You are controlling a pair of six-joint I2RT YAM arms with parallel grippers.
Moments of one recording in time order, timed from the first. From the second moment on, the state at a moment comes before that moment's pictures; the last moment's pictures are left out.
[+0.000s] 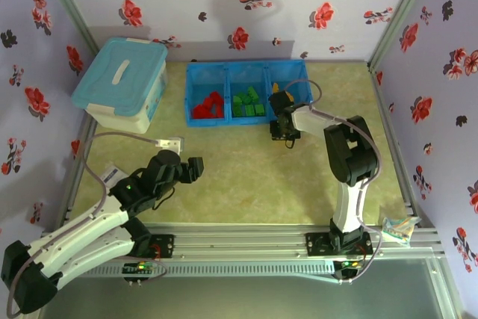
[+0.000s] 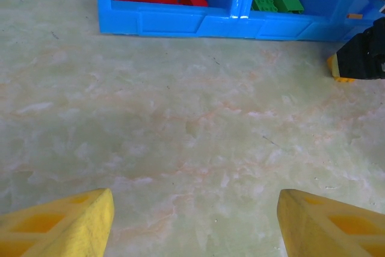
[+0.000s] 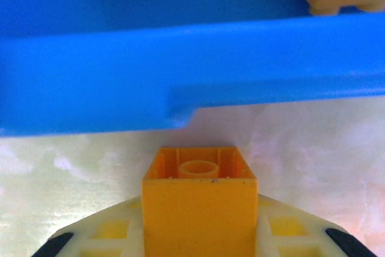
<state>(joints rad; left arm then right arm) -0.82 0.76 0.53 -0.41 -0.32 -0.59 0.45 1.94 1.27 -0.60 0.10 0.41</state>
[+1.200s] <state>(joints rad) -0.82 0.73 0.53 -0.42 -0.37 -0.57 0.33 1.83 1.58 -0.83 0.20 0.31</state>
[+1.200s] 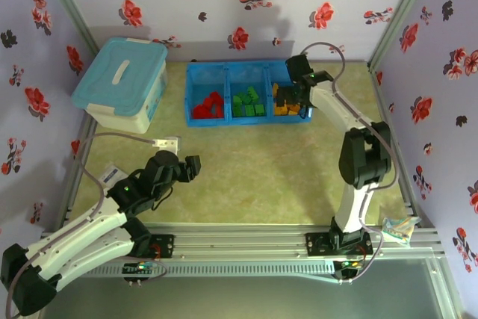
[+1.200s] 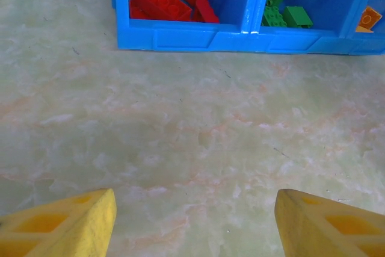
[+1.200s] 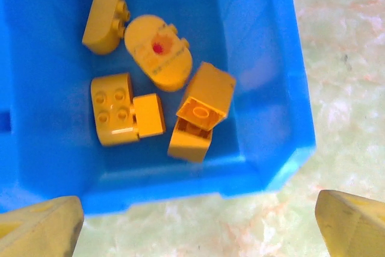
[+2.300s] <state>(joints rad) -0.76 0.64 0.60 -0.52 -0.94 -0.40 0.33 0.66 0.52 -0.31 0.57 0.27</state>
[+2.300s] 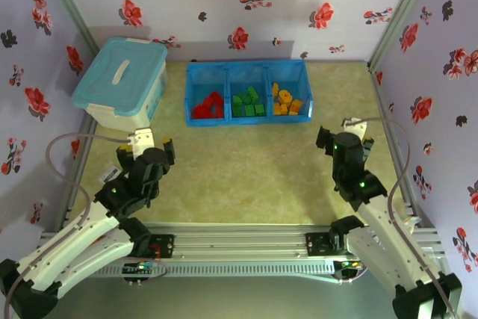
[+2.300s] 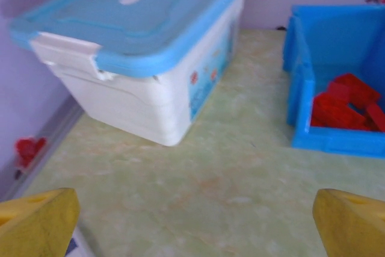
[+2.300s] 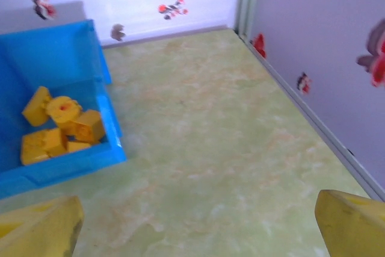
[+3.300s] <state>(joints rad) -0.73 0.50 0.16 -0.10 -1.17 -0.07 0.33 0.12 0.15 -0.36 0.67 0.24</state>
